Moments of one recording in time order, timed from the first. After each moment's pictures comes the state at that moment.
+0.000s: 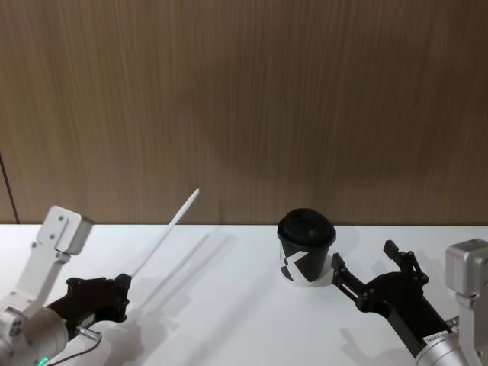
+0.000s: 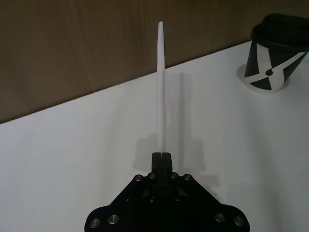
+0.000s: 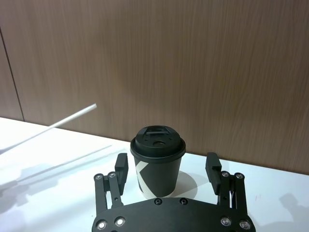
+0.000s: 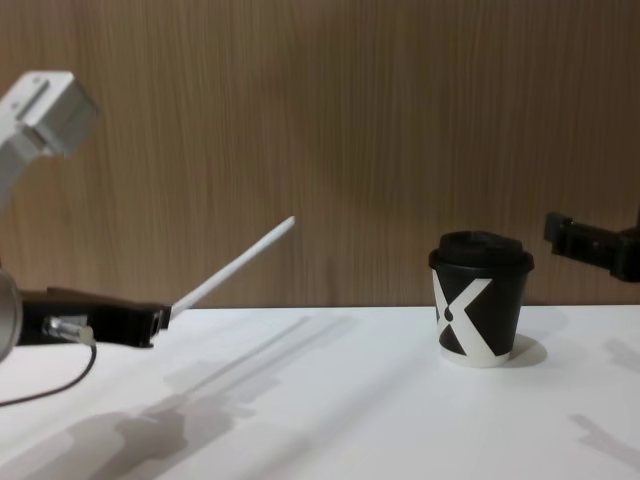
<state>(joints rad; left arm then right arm) -0.20 0.39 0.25 -1.66 -0.32 0.47 -0.22 -0.01 0.34 -0.23 -1.77 0.29 0.03 0.07</state>
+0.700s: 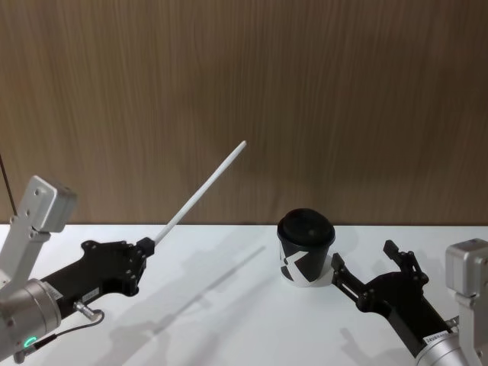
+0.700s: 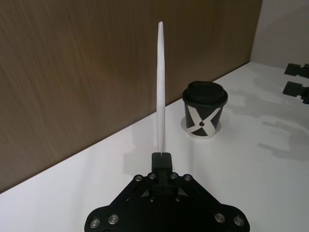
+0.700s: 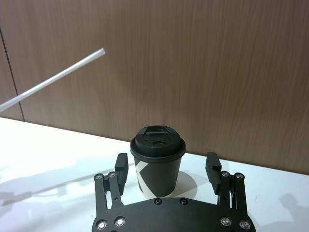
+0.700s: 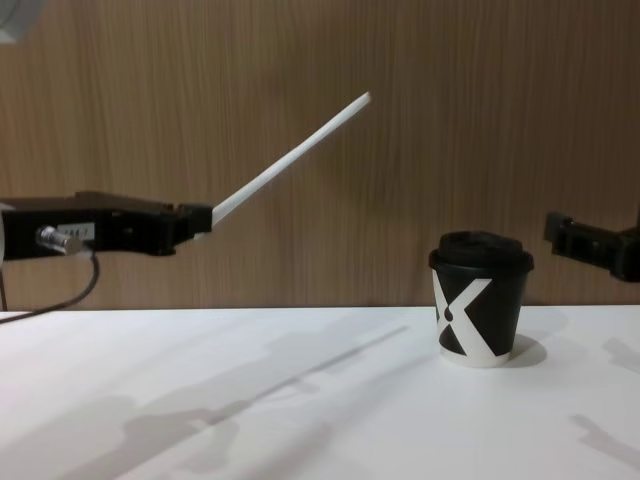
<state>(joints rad) -0.23 0.46 0.24 -1.69 -0.41 0.28 -0.44 -0.01 0.34 -0.23 -1.77 0.29 0.03 0.07</state>
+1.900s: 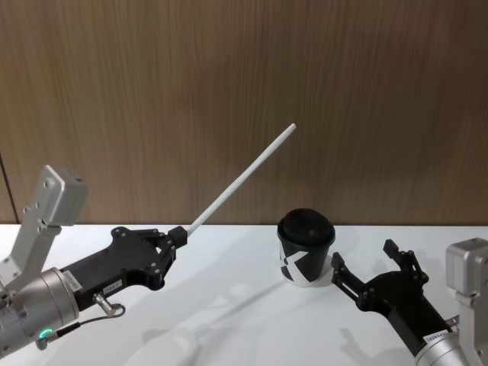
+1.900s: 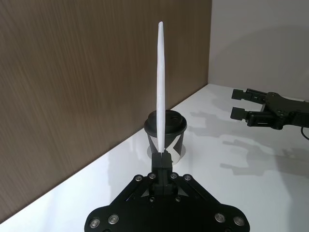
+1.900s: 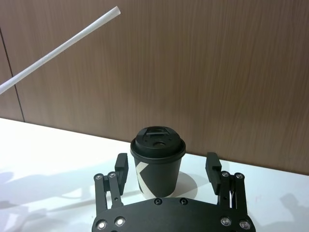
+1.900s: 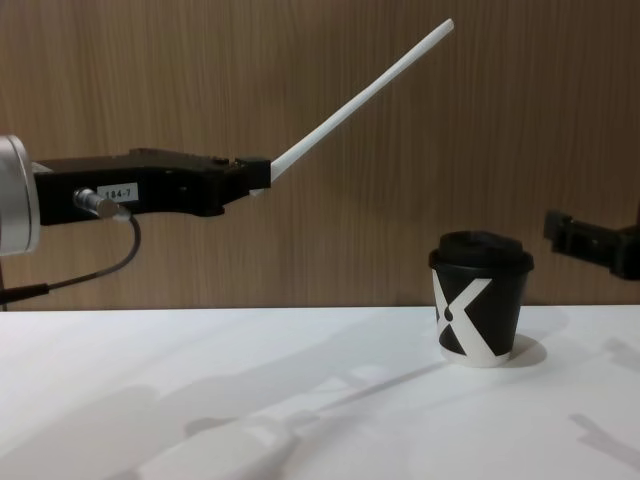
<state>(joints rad) -0.29 0.46 0.29 -1.66 -0.47 0.17 -0.58 -0.01 0.34 -0.22 -1.77 0.29 0.04 0.07</state>
